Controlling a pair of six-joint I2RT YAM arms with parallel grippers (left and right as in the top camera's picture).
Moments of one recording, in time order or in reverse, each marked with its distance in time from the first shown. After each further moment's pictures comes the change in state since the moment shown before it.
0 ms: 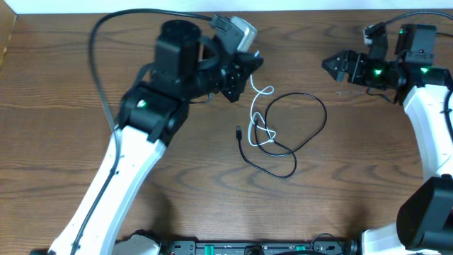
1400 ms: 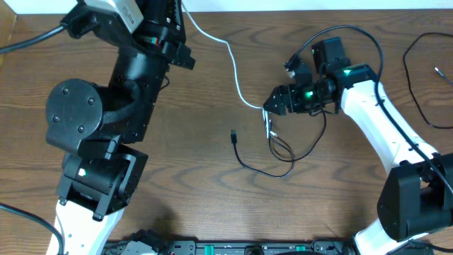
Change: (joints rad) left arm 0.000 -0.277 -0.001 0.485 -0.604 -0.237; right arm 0.369 0.100 0.000 -0.203 0.045 -0.035
